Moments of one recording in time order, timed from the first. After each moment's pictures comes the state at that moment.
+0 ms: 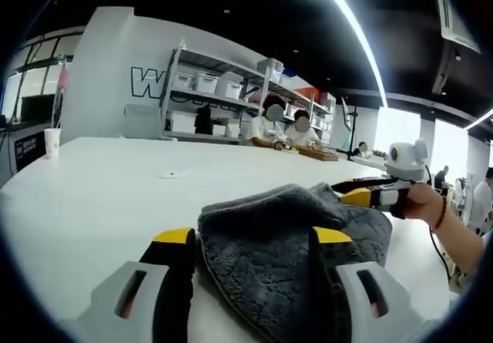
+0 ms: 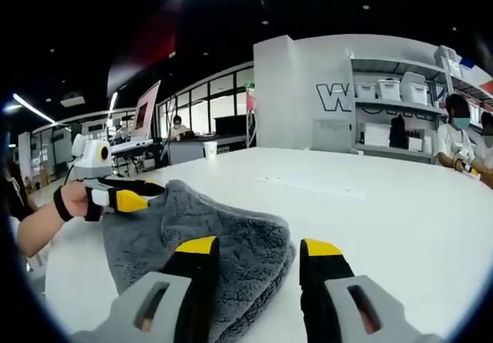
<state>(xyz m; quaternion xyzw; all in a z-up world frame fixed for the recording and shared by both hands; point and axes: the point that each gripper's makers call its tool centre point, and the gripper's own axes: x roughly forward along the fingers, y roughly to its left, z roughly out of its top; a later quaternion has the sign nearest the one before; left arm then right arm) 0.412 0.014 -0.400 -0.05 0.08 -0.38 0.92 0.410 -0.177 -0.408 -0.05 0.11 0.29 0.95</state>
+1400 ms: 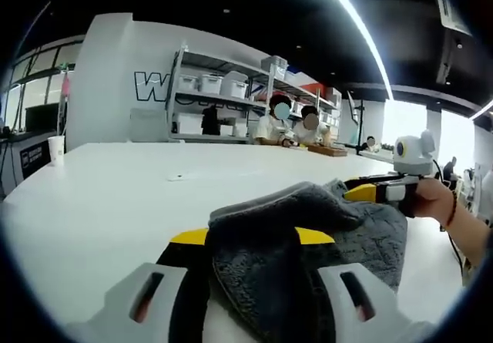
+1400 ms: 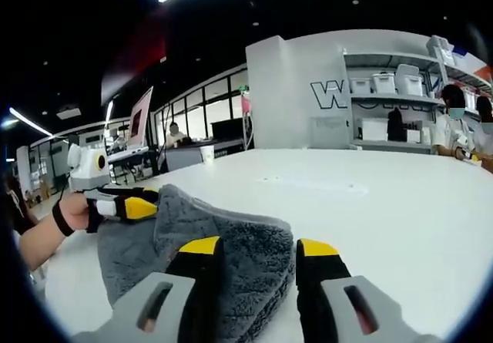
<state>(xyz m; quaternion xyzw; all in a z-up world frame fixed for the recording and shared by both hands) 0.426 0.013 -0.418 -0.06 0.10 -0.34 0.93 0.428 -0.179 -0.417 -0.03 0.11 0.28 0.95</state>
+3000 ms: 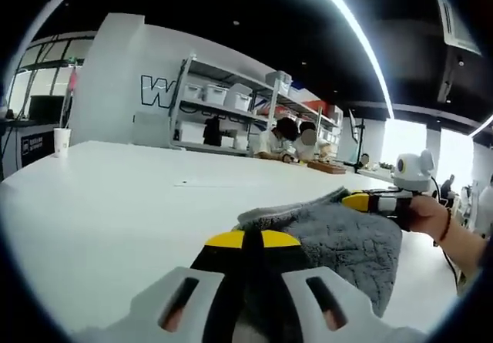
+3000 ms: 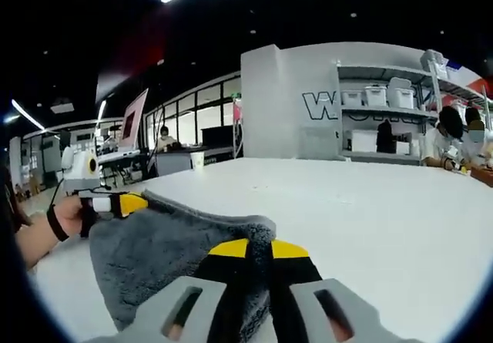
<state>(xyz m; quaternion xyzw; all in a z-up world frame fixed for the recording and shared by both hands) 0.440 0.007 -0.434 -0.06 0.11 -0.33 0.94 0.451 -0.177 -0.426 0.01 0.12 0.27 0.95</state>
